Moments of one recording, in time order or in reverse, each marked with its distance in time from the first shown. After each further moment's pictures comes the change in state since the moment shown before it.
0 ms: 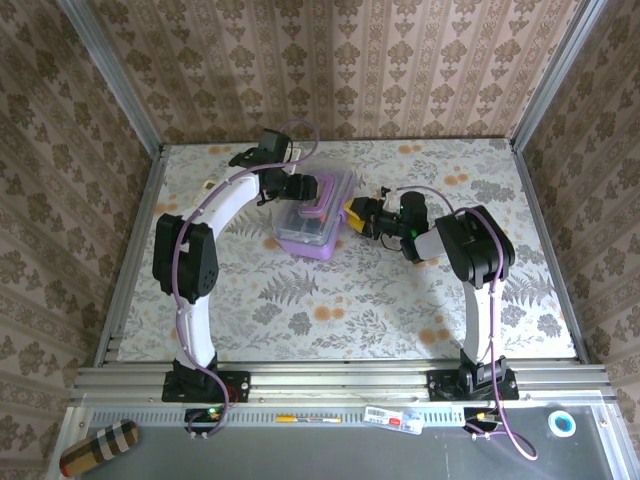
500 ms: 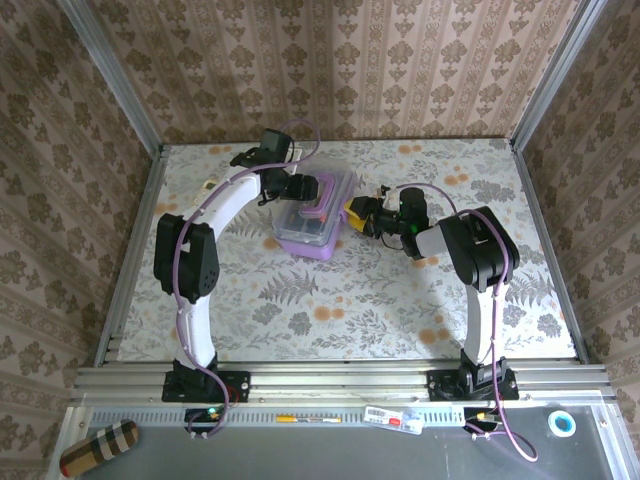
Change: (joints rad) left arm -0.008 0.005 0.008 -0.011 -0.016 0.000; right arm 0.000 -0.042 0.016 -0.129 0.004 -0.064
